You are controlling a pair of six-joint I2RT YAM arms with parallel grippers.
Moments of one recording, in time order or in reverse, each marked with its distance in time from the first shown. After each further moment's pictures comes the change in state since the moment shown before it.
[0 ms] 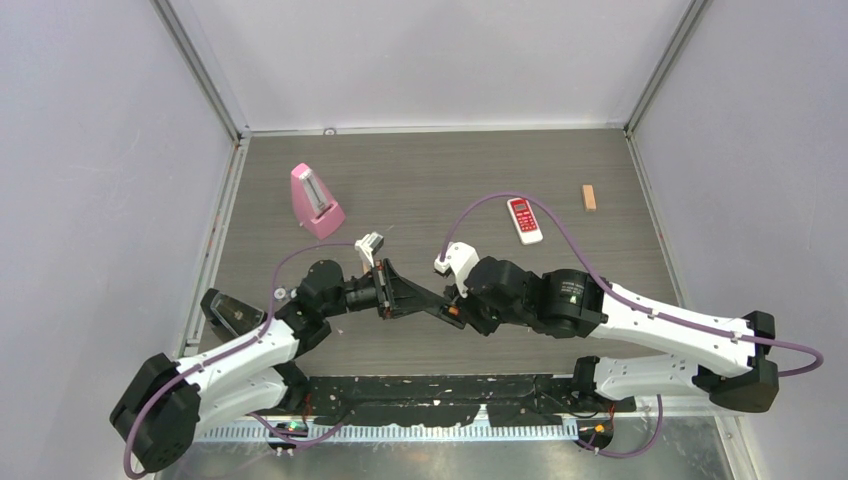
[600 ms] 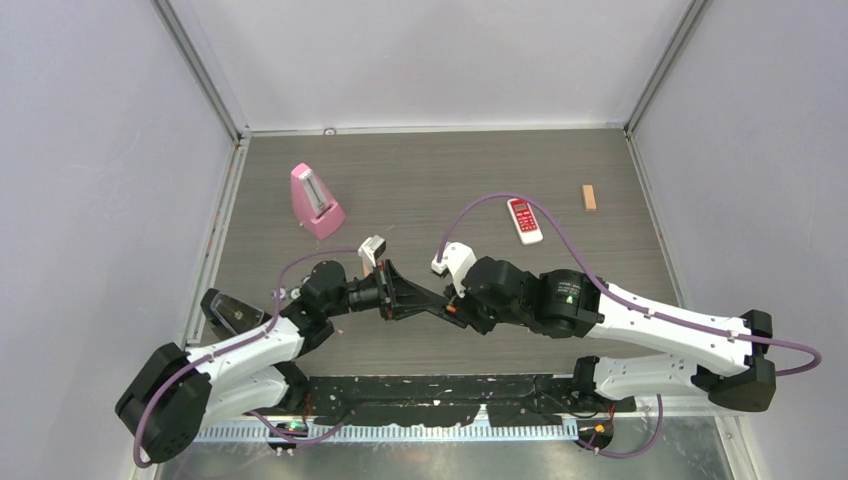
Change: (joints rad) left arm 0.005 0.065 -0.021 0.082 0.018 -0.151; right arm 0.000 0.013 -0.008 0.031 0.011 -0.026
